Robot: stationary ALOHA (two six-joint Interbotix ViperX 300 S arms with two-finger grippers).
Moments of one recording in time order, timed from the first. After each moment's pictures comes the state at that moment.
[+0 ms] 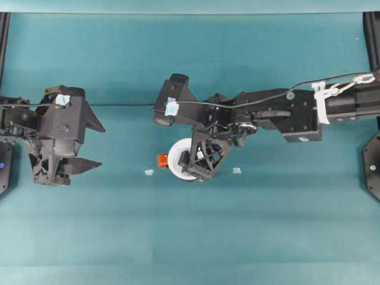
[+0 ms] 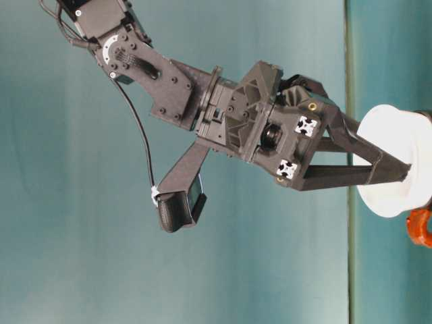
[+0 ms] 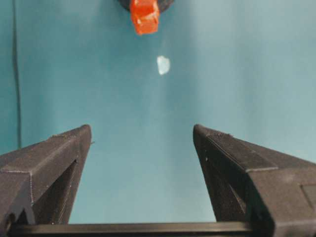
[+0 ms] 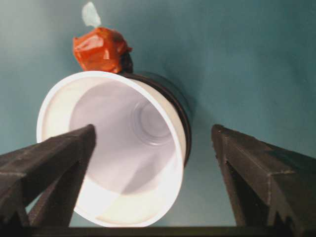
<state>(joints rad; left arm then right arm) 0.02 -0.52 0.80 0.02 0.61 0.08 -0.07 0.19 0.28 0.07 0.66 0.25</state>
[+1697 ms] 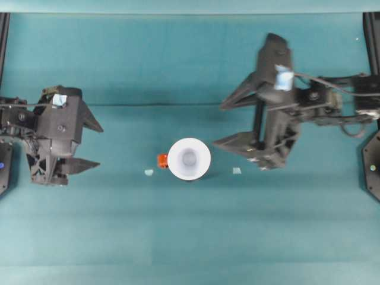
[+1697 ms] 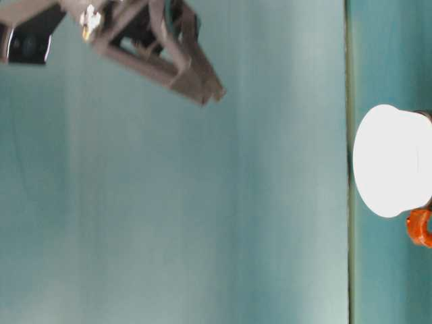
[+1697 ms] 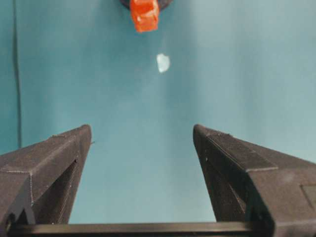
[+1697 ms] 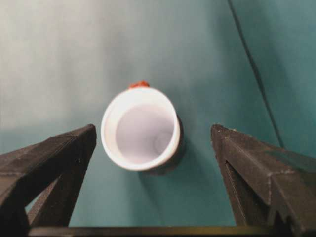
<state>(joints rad) 0.02 -0.53 0.81 0.02 0.62 0.08 -0.07 -0.37 0.64 0.02 0.36 0.19</state>
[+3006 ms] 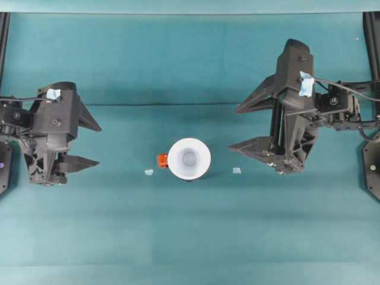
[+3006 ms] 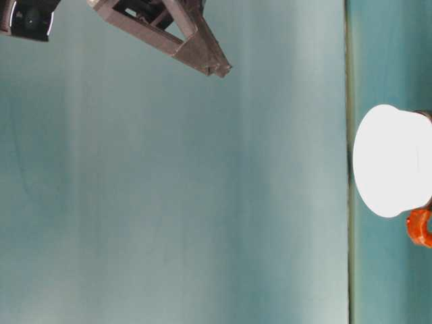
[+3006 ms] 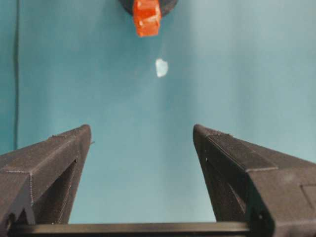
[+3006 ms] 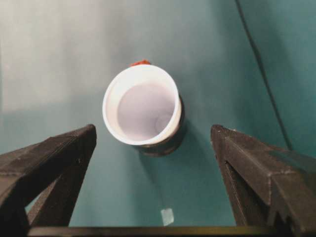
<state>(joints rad) 0.02 -0.56 0.82 0.02 0.61 0.03 -0.05 -0.42 0.69 0.02 0.36 0.19</state>
